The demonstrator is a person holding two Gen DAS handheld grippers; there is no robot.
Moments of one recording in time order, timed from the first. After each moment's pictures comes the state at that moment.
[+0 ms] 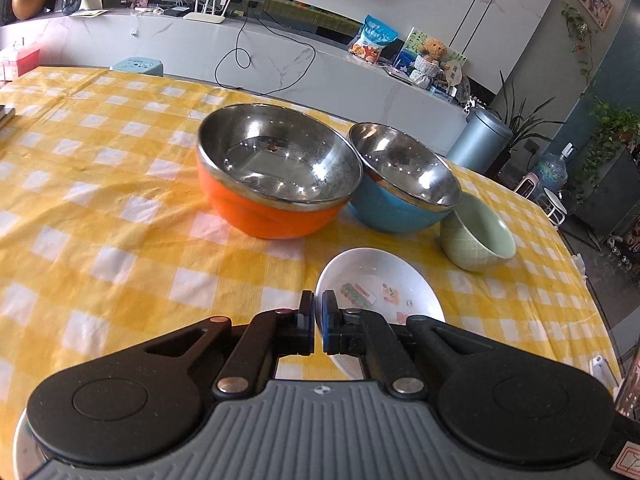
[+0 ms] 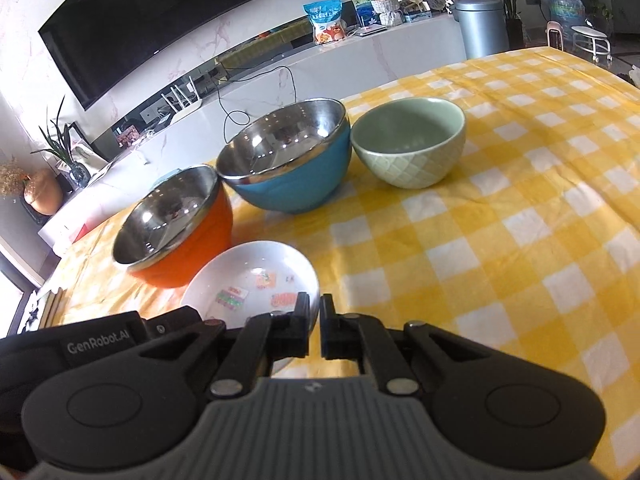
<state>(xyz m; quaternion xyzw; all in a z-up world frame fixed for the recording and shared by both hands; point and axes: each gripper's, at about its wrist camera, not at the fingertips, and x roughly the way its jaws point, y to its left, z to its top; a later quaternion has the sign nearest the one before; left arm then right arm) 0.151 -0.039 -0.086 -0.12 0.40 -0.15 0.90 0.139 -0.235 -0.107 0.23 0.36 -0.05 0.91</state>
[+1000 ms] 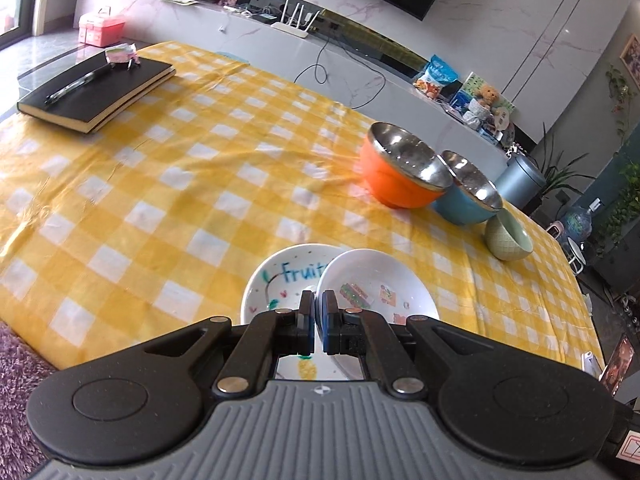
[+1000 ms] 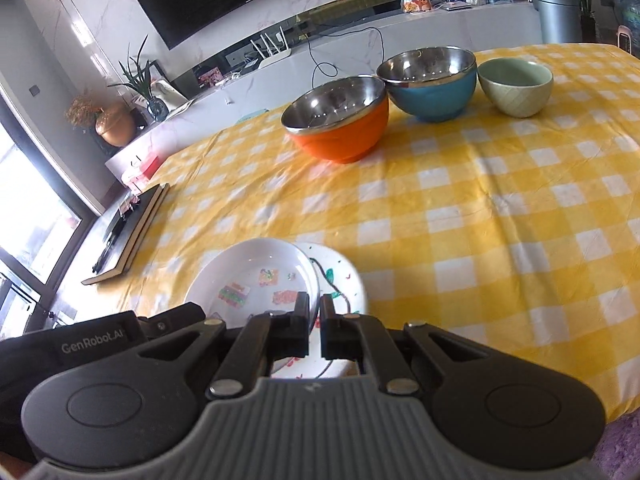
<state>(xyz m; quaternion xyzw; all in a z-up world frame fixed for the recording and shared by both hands) 0.037 0.084 -0.073 -0.19 0.39 -0.06 0.90 0.045 -0.127 -0.082 0.19 0.39 0.07 0.90</state>
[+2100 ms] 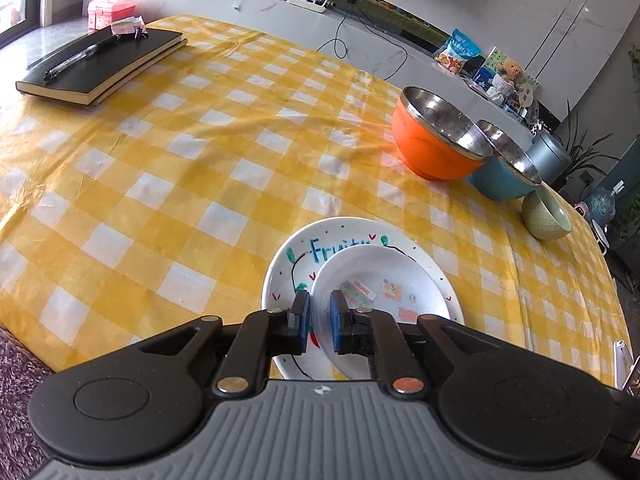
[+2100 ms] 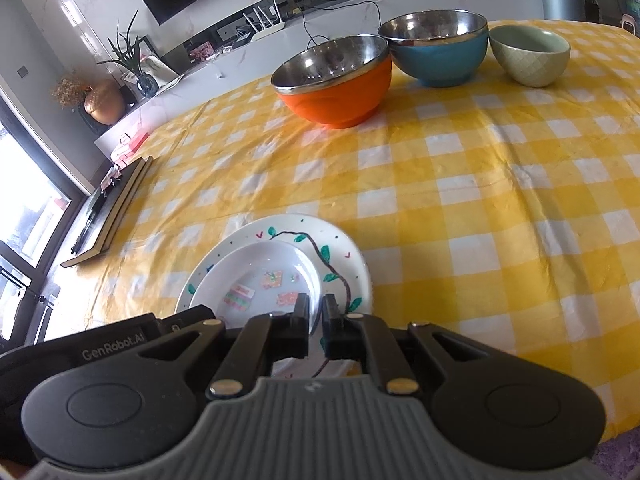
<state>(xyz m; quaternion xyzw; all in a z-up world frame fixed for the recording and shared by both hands) 0.053 0.081 -0.102 -0.17 0.43 -0.04 0.89 0.066 -0.117 -0.107 0.18 0.43 0.06 0.88</state>
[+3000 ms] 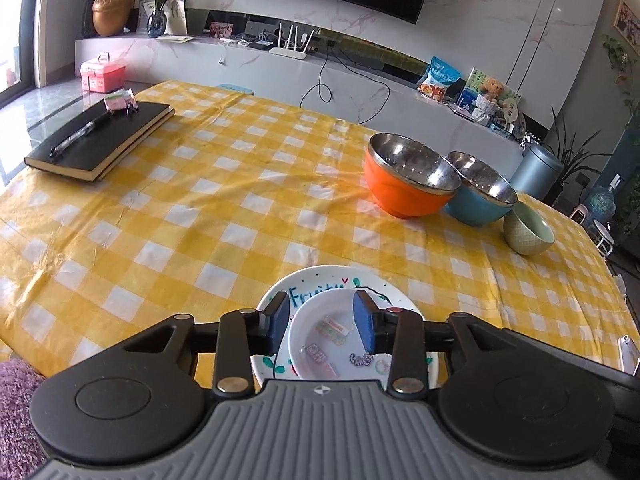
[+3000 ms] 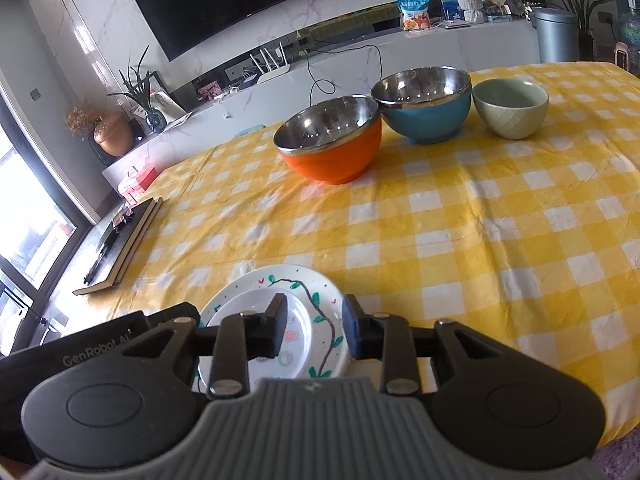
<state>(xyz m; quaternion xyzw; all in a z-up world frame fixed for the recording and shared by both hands) 0.039 0.062 -0.061 -0.11 0.36 -0.04 0.93 0.046 -0.138 -0.077 0.18 0.36 0.06 0.91</state>
